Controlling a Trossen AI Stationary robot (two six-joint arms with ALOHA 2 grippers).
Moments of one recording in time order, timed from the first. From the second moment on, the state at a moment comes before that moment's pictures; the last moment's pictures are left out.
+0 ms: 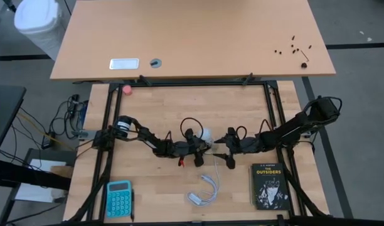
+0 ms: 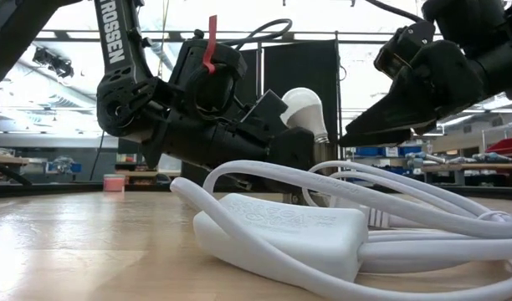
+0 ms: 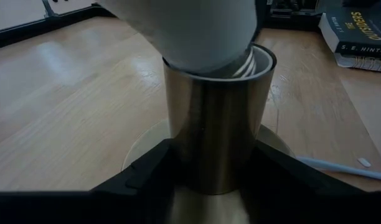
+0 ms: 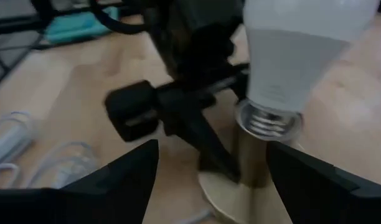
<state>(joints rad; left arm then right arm) -0.14 2.22 0.93 0.99 -0.45 -0.16 0.29 1.45 0.34 0.67 0.37 0.28</state>
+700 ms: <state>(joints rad) -0.15 2.22 0.93 0.95 -0.42 -0.11 0.19 1.20 0.49 -0.09 0.37 0.30</state>
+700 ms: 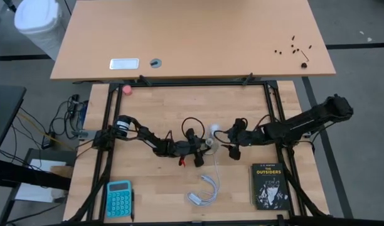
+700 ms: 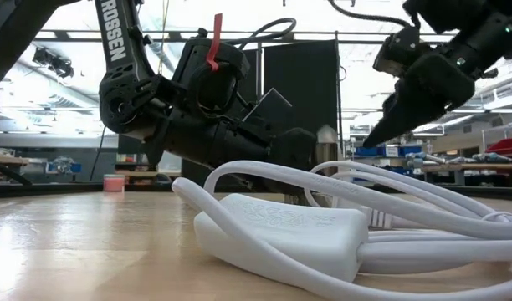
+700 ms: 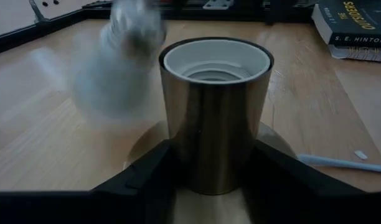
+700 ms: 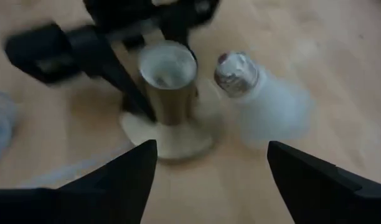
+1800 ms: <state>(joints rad) -0.14 2.08 0.92 0.71 -0.52 -0.14 -0.09 1.22 0.56 -0.34 0.47 0.76</state>
